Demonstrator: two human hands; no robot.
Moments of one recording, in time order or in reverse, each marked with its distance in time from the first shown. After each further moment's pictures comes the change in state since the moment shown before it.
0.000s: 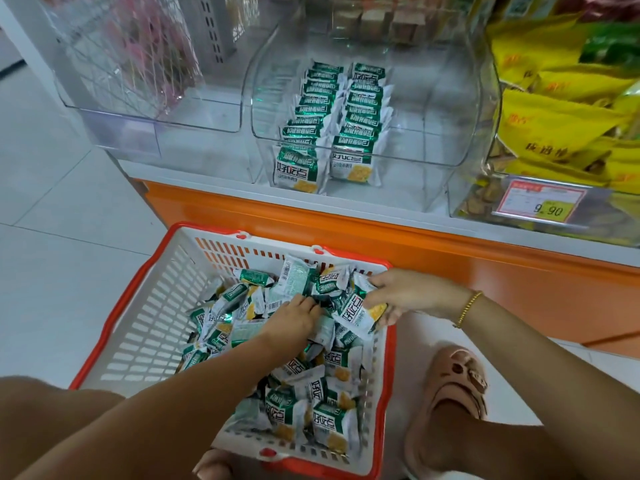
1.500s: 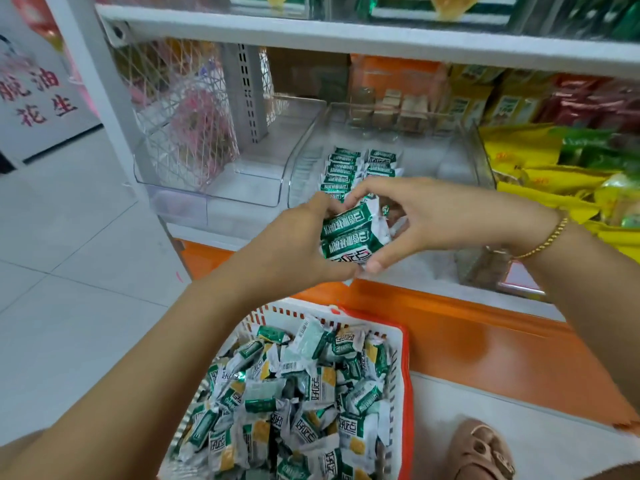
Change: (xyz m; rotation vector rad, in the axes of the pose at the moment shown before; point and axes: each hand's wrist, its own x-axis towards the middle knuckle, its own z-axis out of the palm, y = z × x) left_hand -0.094 -0.027 -0.257 -0.699 0.593 -0.004; right_hand -0.110 -0.171 -0.076 -0.637 0.351 -0.505
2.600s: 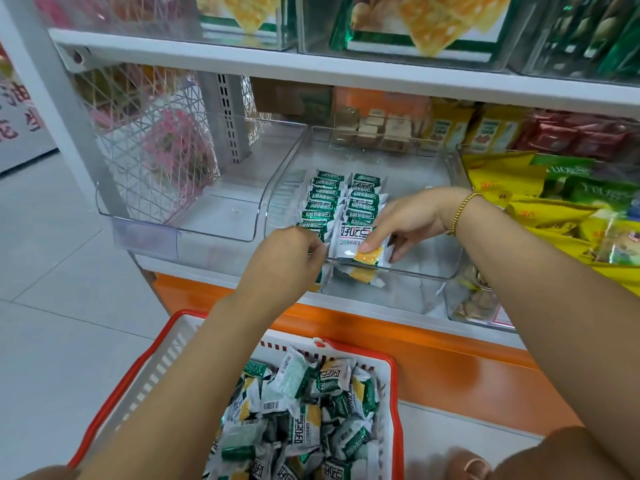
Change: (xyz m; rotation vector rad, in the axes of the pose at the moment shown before) left_hand 0.066 -0.035 0.030 0.254 0.175 -0.124; right_hand 0.088 0.099 -0.016 0.493 -0.337 0.466
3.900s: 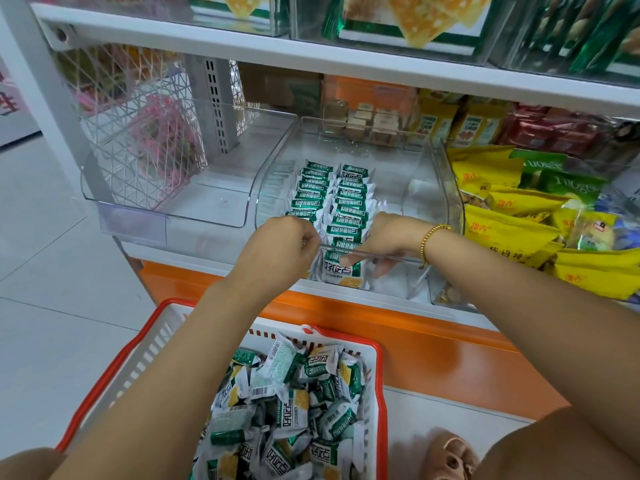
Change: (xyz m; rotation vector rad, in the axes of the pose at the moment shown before) left_hand -0.003 -0.001 0.005 -0.049 0.026 0.068; right_hand -0.004 0.010 0.049 -0.104 0.287 -0.013
